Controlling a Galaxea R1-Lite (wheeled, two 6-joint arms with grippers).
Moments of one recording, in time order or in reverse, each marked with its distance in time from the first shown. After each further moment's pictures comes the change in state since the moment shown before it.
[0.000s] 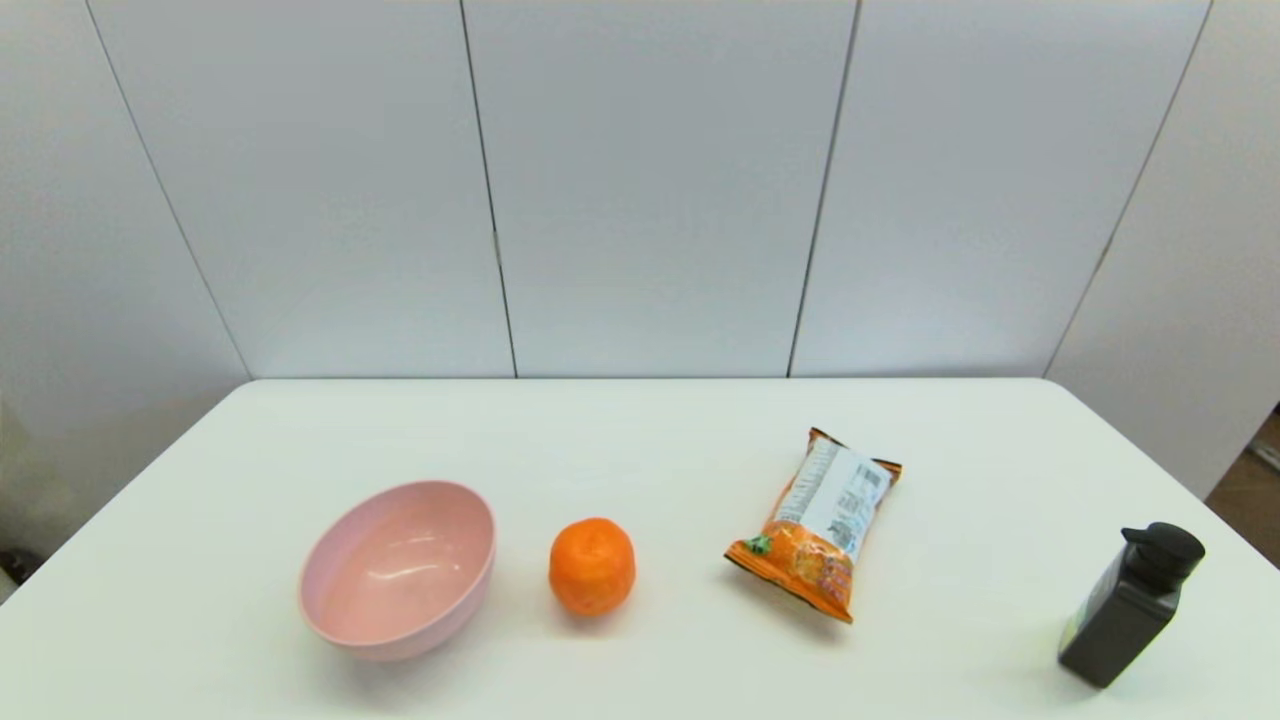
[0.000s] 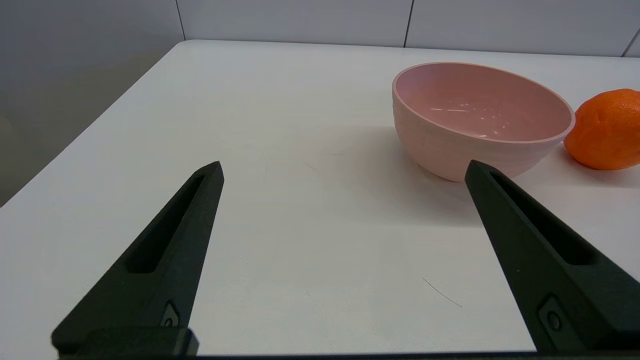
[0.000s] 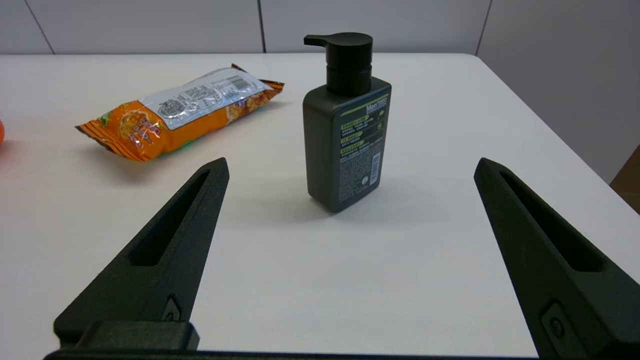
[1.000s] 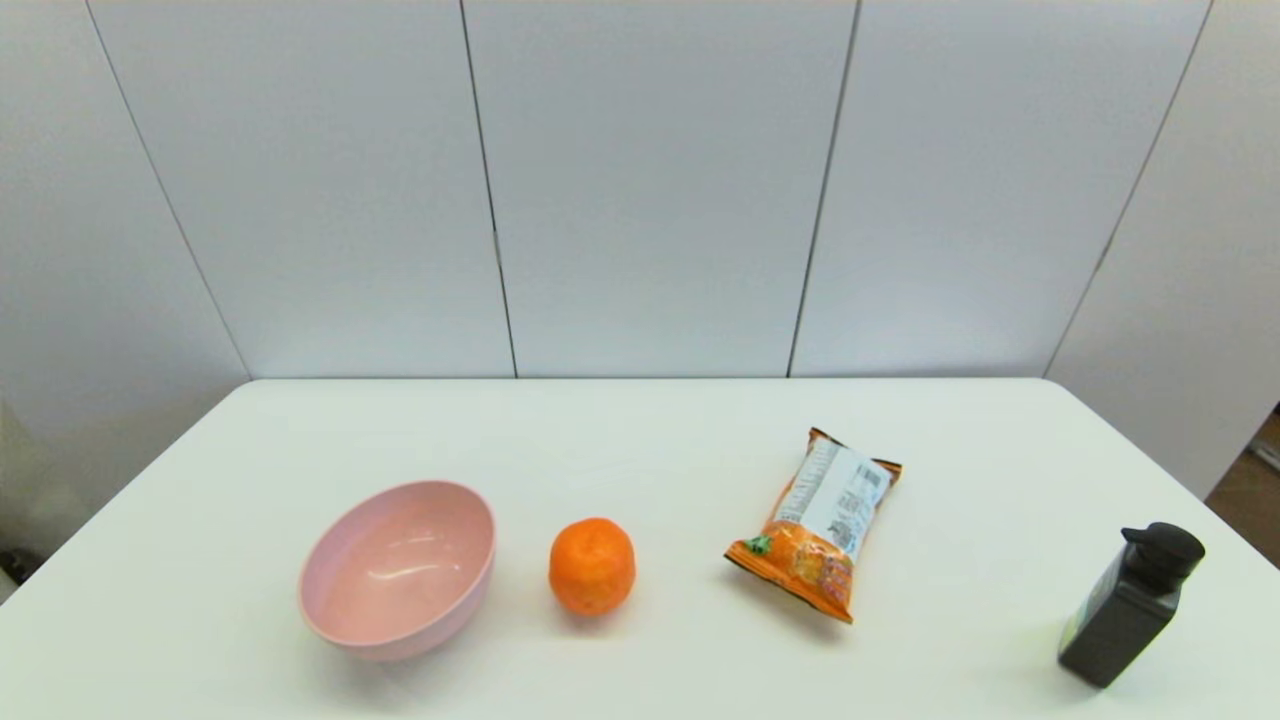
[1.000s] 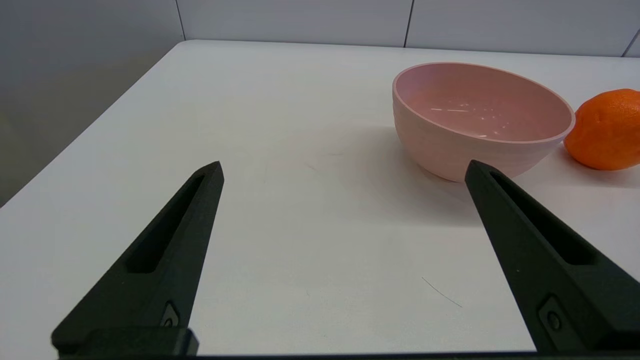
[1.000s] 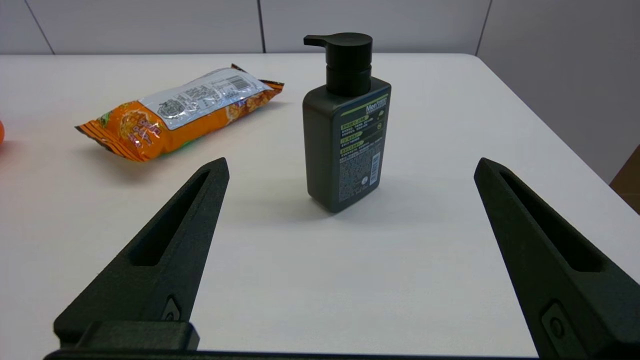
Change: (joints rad) left arm 0.000 0.000 0.000 0.000 0.000 0.000; right arm 0.000 0.000 0.000 0.000 0.000 0.000
